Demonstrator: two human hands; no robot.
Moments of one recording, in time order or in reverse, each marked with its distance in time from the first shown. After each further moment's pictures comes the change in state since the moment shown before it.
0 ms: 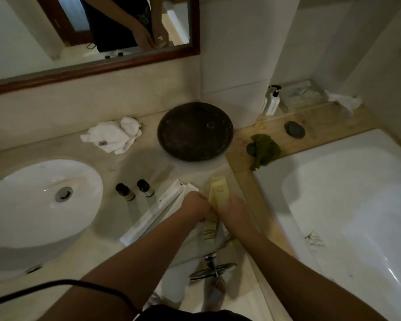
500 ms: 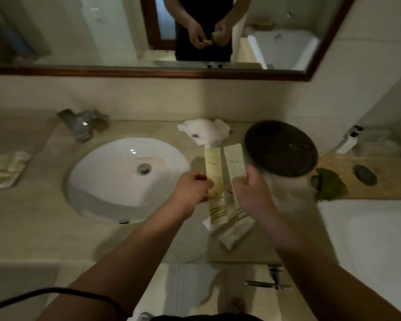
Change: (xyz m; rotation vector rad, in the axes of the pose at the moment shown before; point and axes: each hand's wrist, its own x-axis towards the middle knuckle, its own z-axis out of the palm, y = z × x) left_hand -0.094 -0.092 -0.210 -0.643 0.201 0.186; right_hand -0.107 -0.198 0.060 0.267 -0.139 -0.382
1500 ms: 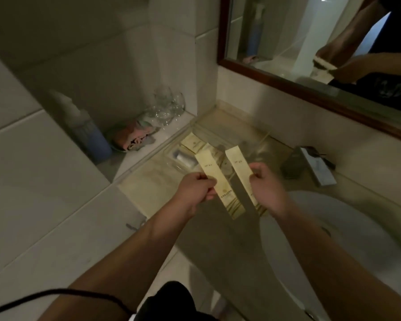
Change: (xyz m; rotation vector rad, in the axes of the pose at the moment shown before) left_hand -0.017 -0.034 -0.558 -0.392 0.647 -0.016; right_hand 0.045 -0.235 0.530 -0.345 -0.599 -0.178
